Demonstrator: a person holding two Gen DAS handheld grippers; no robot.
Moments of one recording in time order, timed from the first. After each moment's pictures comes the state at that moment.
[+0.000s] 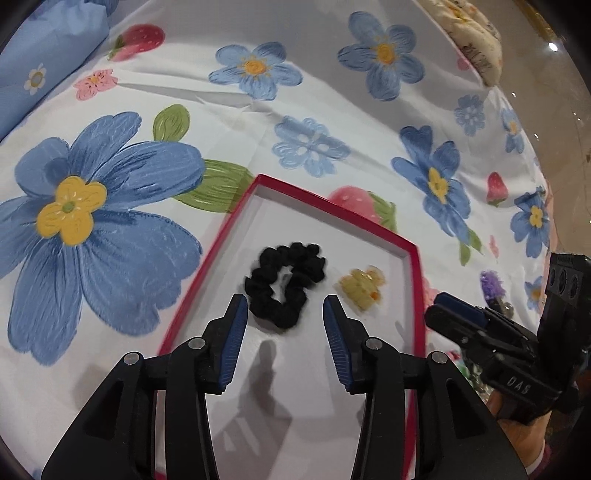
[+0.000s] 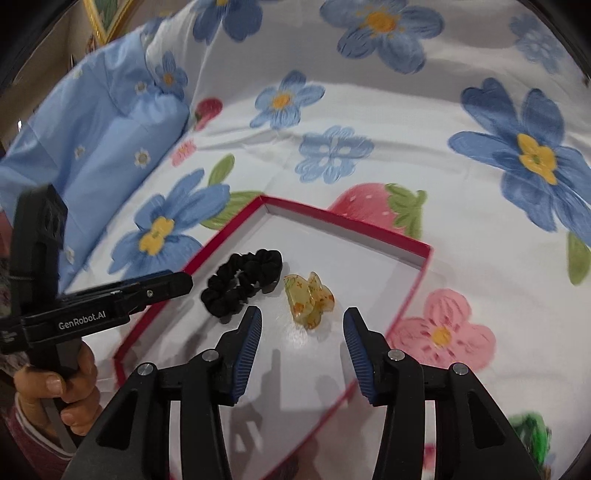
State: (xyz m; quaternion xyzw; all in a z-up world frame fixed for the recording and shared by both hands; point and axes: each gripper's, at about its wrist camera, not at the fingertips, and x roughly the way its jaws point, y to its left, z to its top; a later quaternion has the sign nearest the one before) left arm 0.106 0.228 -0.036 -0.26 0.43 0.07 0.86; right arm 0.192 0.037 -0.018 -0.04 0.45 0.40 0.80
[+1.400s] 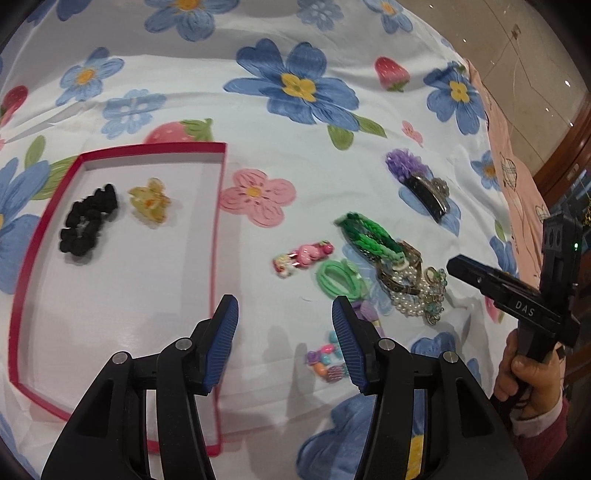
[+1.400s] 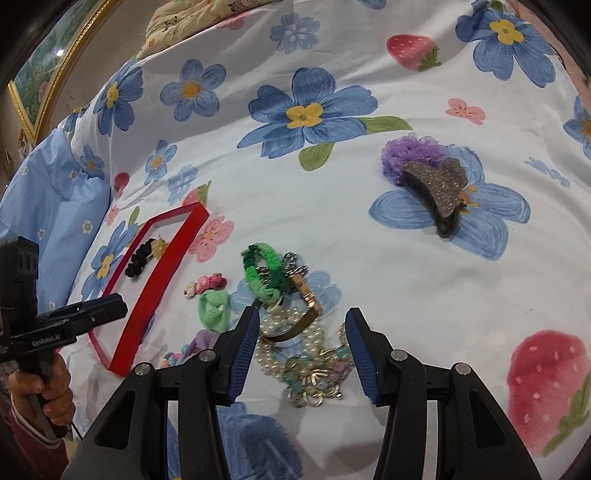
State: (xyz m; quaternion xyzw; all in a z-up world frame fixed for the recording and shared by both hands) left arm 0.104 0.034 -0.023 -0.13 0.48 -0.07 0.86; right arm 0.154 -0.224 -0.026 0.06 0.45 0.25 0.85
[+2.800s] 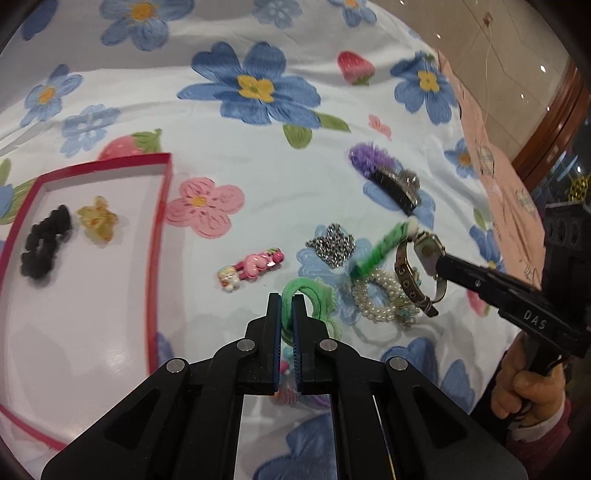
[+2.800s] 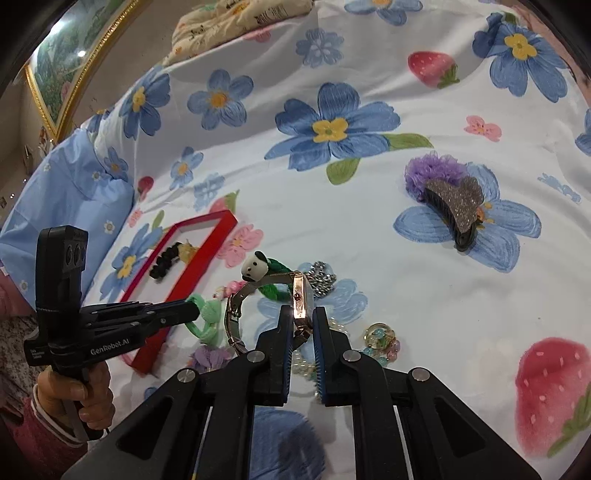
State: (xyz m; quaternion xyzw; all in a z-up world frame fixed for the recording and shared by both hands) left arm 0.110 0.009 -0.019 -0.12 0.46 -0.11 0.87; right arm 0.134 -0.220 -0.006 0.07 0.42 0.30 0.85
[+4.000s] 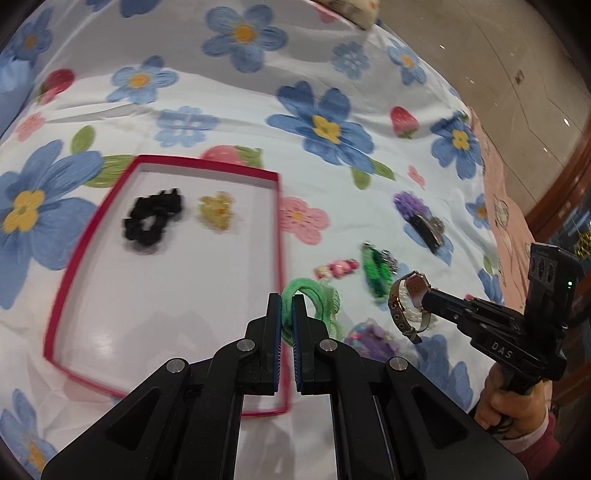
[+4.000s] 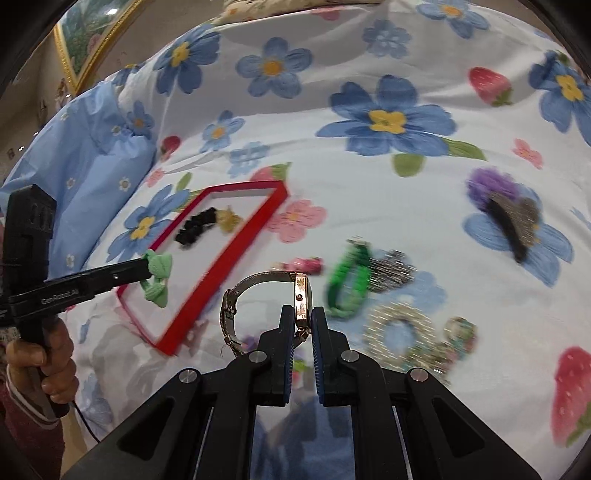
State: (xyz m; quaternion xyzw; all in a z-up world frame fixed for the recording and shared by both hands) left arm 0.049 0.108 -0.002 -0.19 0.42 -0.04 0.89; right arm 0.105 -0.133 -0.001 0.00 0.43 0.33 0.84
